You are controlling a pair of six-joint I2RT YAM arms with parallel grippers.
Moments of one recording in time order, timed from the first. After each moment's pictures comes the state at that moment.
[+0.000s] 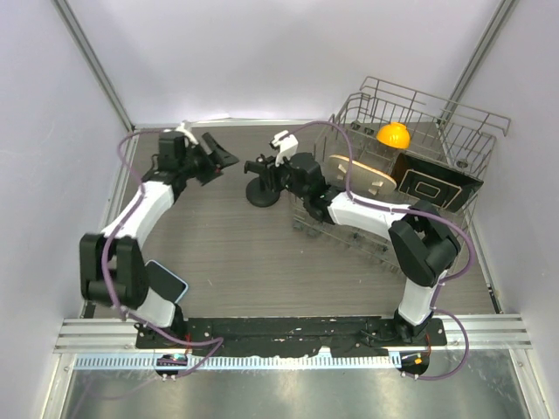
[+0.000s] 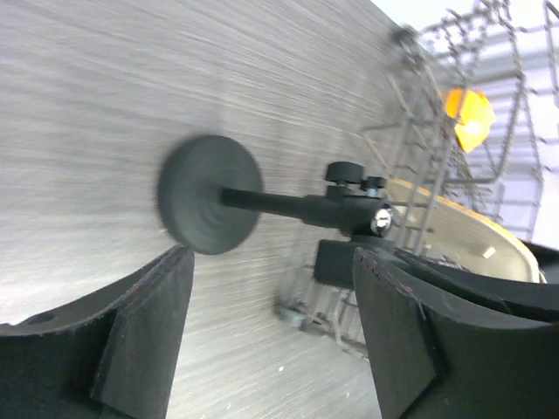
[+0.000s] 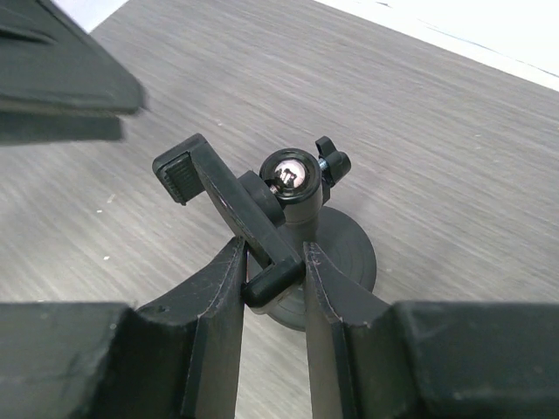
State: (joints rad) left arm -0.13 1.57 1.15 -0.09 0.40 -0.76; right arm 0.72 1.79 1.19 0.40 0.06 0.12
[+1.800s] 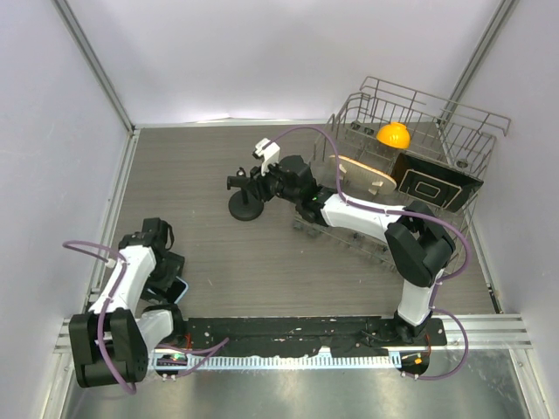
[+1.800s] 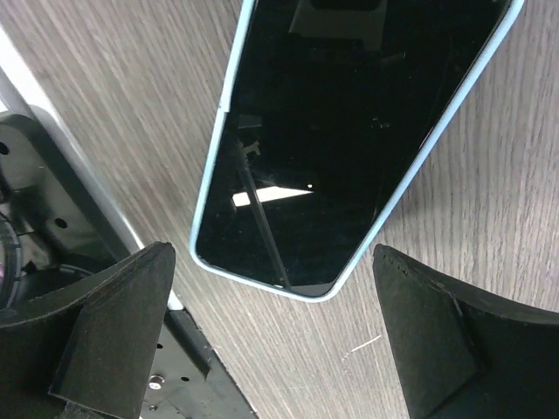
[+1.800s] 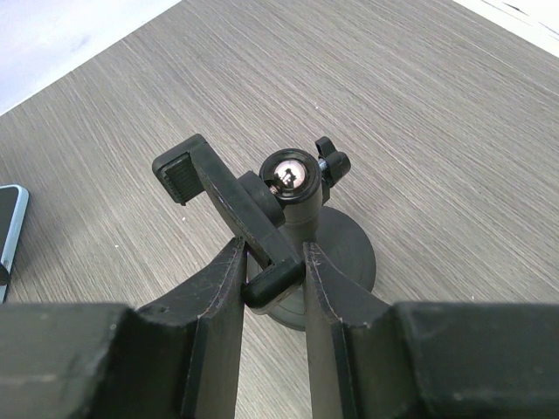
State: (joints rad) left arm 0.10 1.05 0.58 -1.07 -0.29 -1.19; right arm 0.79 1.81 1.24 0.34 -0.12 0.08
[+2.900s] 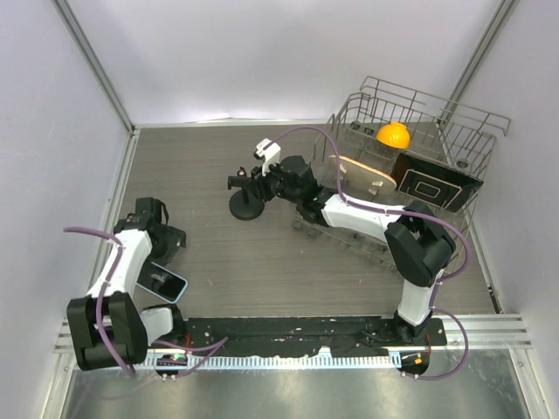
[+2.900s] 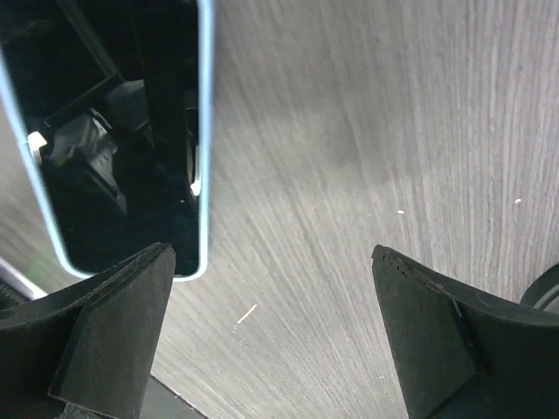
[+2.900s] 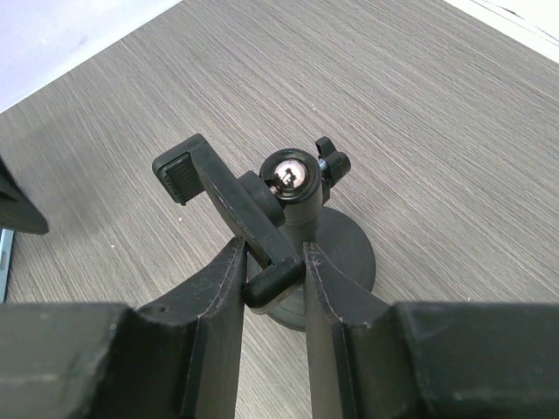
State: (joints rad) left arm 0.12 1.19 0.72 -0.88 -0.14 -1.12; right arm 0.78 1.81 1.23 0.36 -0.13 0.07
